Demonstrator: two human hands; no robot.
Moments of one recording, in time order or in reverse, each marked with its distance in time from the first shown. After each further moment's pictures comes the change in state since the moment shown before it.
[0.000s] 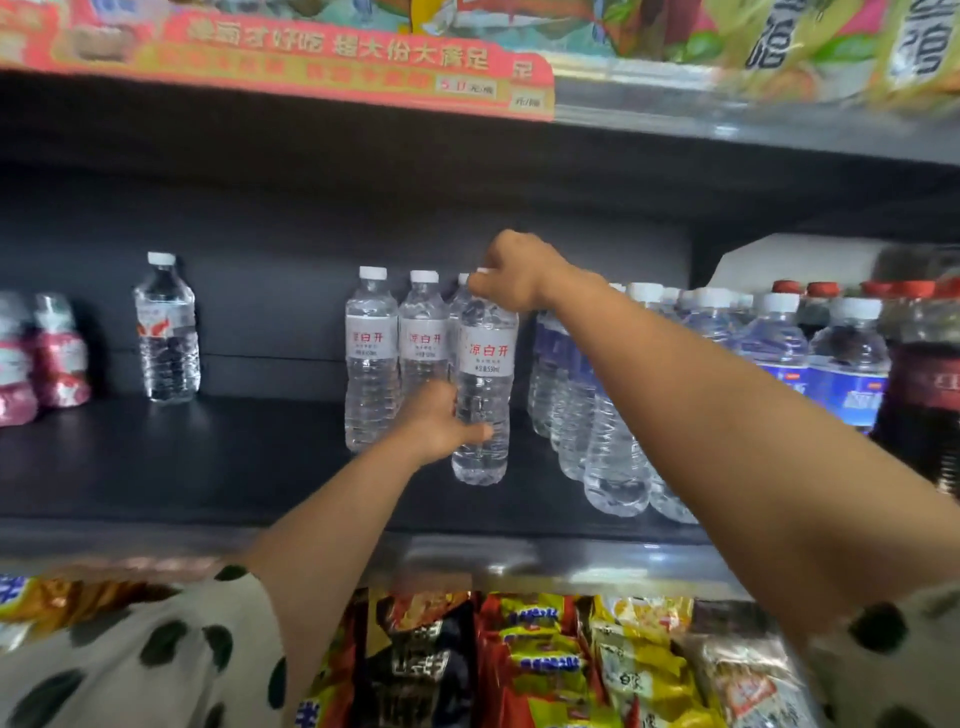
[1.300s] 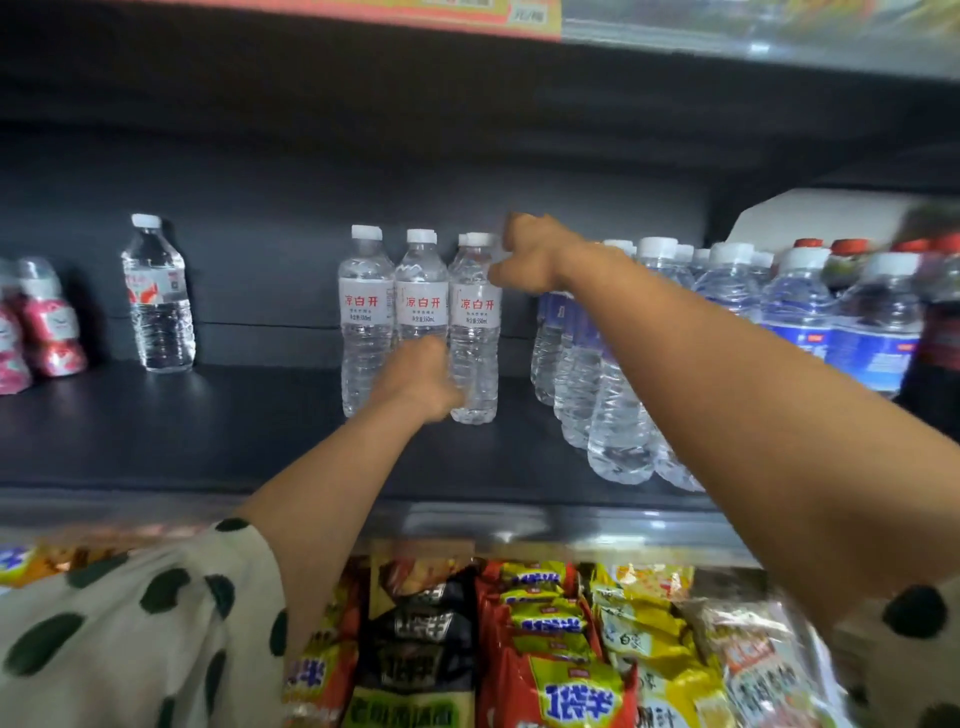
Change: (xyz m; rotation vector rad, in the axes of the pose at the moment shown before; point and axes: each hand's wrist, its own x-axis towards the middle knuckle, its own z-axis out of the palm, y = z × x) left_hand 0.000 0.009 -0.006 0.431 0.175 -0.077; right_hand -0.005 0.017 0.014 -0.039 -0.085 0.062
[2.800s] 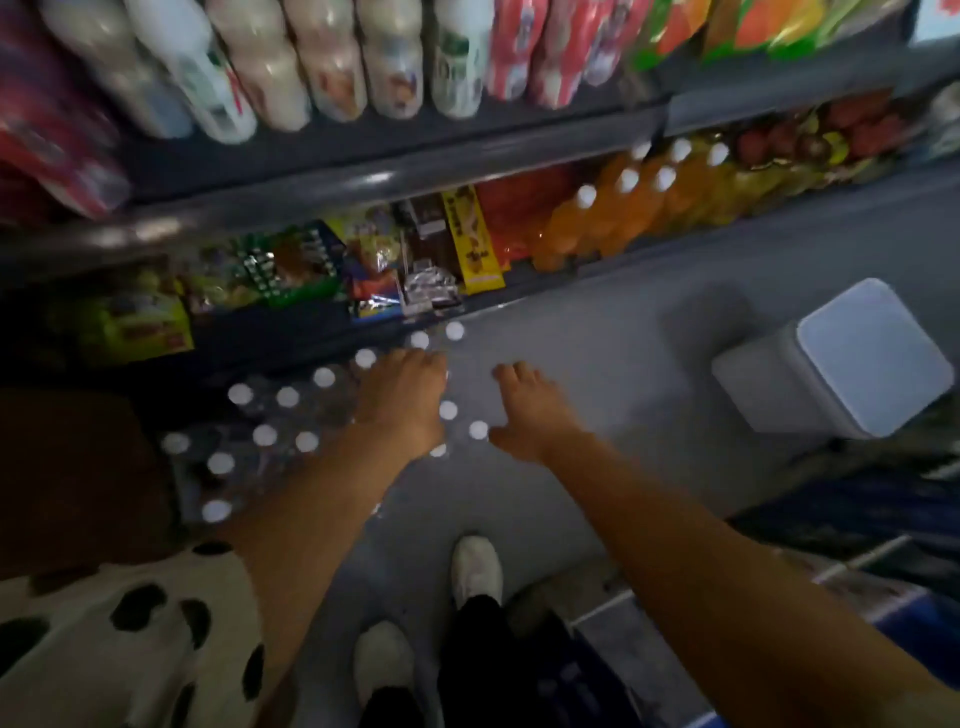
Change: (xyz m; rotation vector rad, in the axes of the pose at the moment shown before) left_hand -0.586 -0.279 0.544 0.299 -1.159 0.259; right_hand -0.771 0.025 0.675 0.188 -1.022 0.544
